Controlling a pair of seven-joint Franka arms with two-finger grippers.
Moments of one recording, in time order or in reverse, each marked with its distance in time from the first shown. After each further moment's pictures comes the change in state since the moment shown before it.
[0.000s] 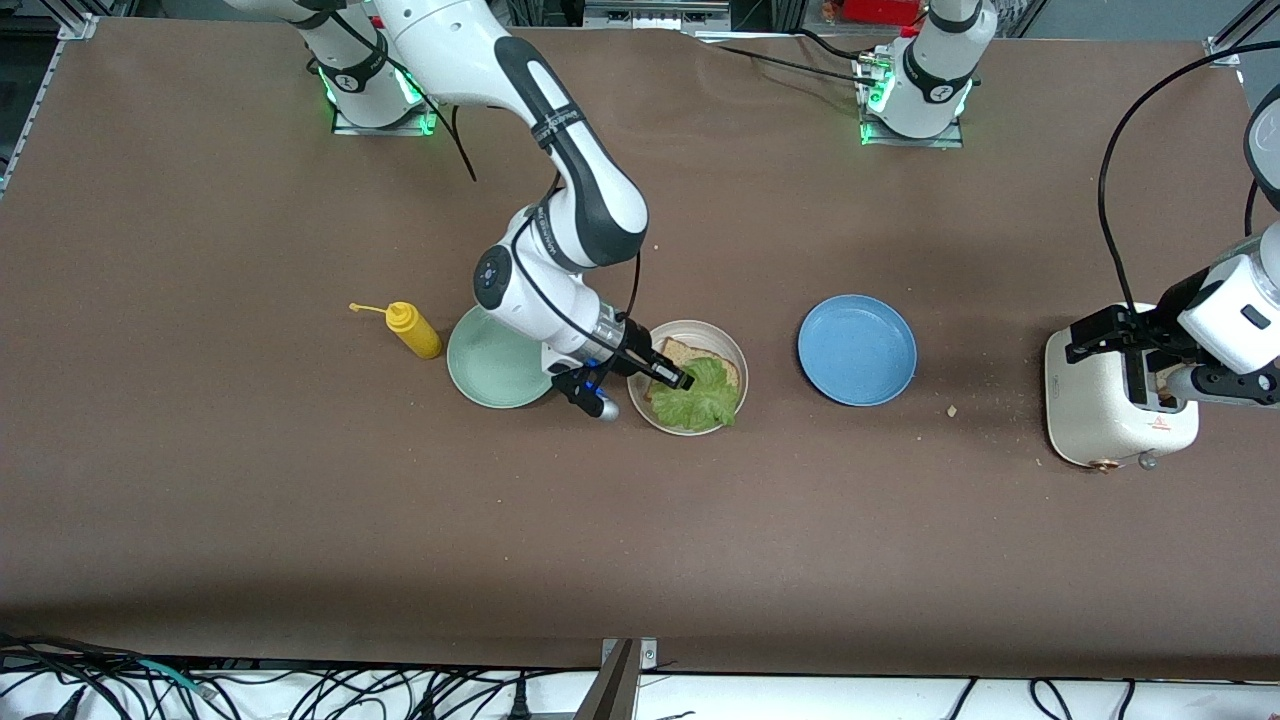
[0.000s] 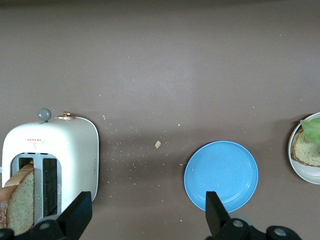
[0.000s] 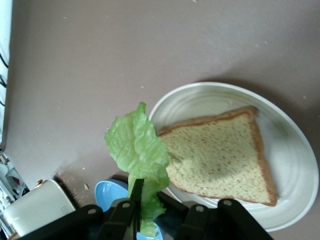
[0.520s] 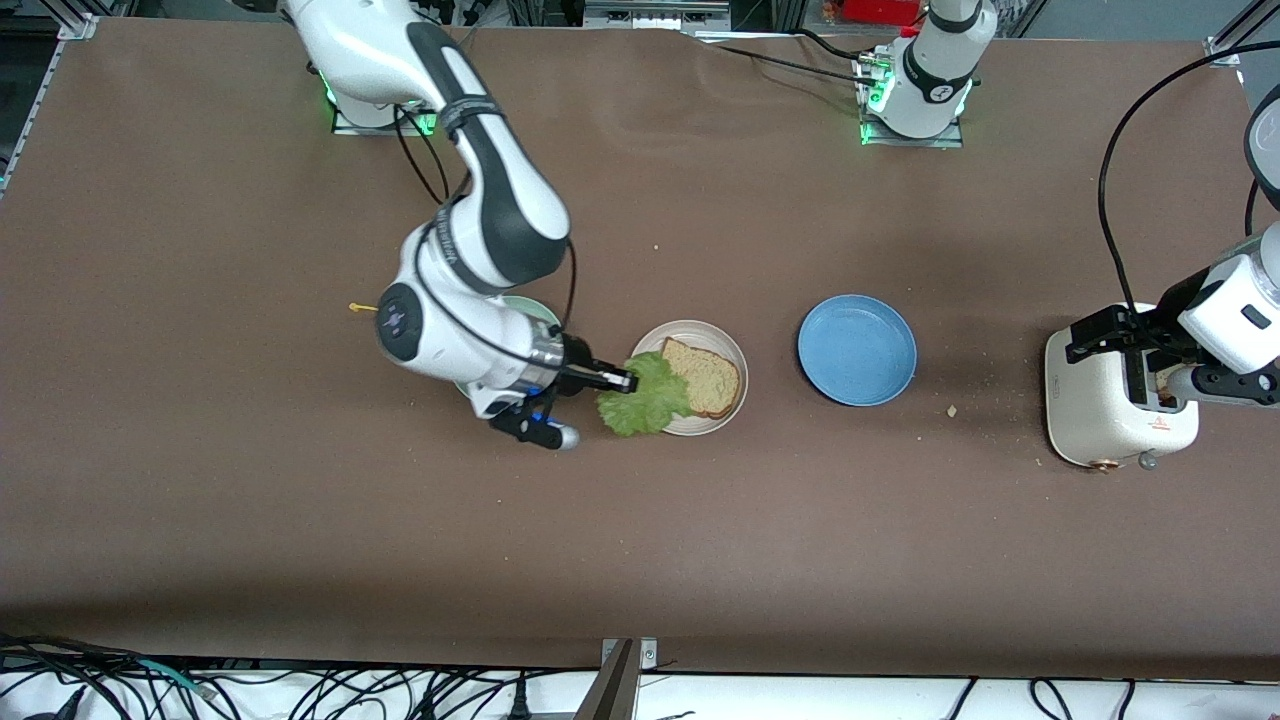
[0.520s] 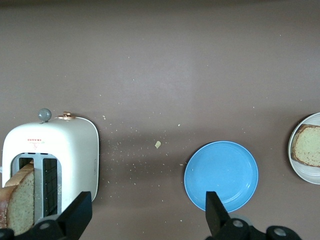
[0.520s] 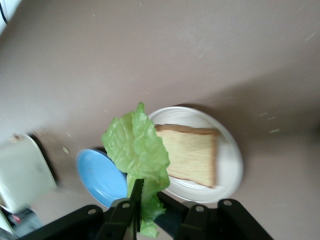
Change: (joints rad) left arm 0.000 0.000 0.000 0.000 0.000 0.000 0.000; right arm -0.162 -0.053 0.000 0.161 -0.236 -0.357 -0.044
